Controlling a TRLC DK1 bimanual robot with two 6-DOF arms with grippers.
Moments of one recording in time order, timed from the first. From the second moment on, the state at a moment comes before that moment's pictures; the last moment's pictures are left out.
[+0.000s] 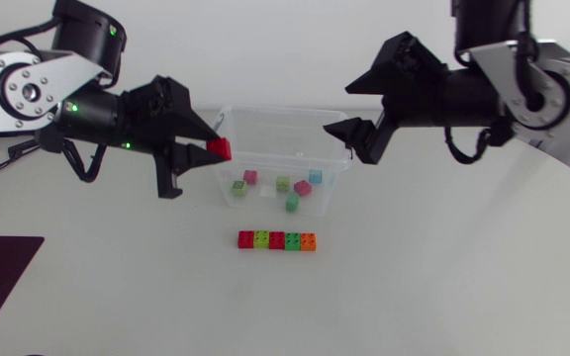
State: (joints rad) left arm -0.30 1.47 1.18 -0.46 0.45 1.06; right arm 0.35 1.40 1.09 -0.15 -0.36 -0.69
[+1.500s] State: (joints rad) left arm -0.33 1.62 0.91 -0.37 0.43 1.03; right arm 0.44 1.93 0.83 0.14 -0.39 -0.89
